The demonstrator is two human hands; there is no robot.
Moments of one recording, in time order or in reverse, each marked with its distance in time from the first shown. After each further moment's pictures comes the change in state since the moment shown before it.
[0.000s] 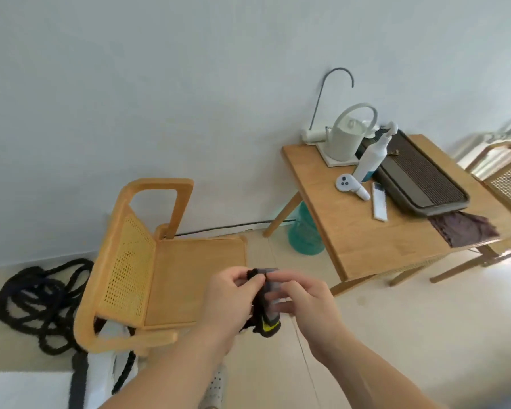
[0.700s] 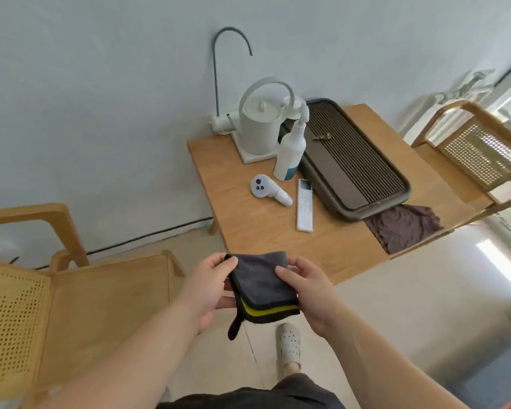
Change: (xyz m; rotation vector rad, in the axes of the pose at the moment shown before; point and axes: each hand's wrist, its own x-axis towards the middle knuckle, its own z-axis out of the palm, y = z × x) left_hand 0.200 0.031 0.251 -0.013 -0.141 -0.252; right_hand 0.203 0.032 -0.280 0.223 0.024 0.234
